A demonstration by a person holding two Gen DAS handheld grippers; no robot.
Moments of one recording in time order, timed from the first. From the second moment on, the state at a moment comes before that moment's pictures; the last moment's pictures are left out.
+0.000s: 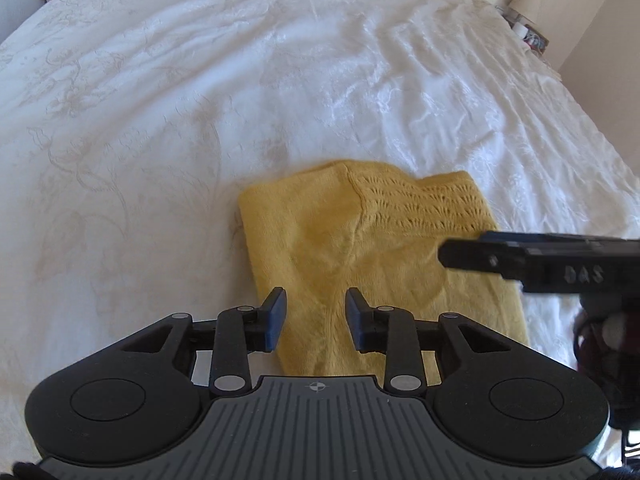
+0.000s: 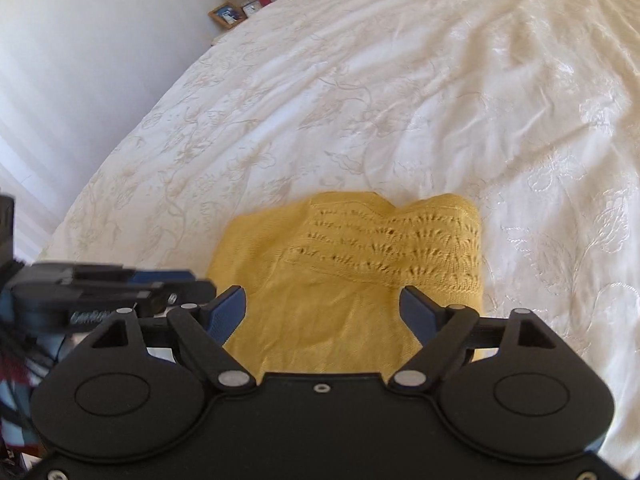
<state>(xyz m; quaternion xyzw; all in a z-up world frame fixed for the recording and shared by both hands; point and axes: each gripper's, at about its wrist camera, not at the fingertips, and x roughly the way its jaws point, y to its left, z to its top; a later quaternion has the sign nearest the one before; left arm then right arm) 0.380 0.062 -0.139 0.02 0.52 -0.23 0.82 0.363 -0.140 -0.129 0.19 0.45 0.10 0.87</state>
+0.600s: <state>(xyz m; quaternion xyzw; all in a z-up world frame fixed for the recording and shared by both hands) 0.338 0.081 -0.159 -0.05 0.58 -0.20 0.78 0.331 -0.205 -0.150 0.26 0.46 0.04 0.85</state>
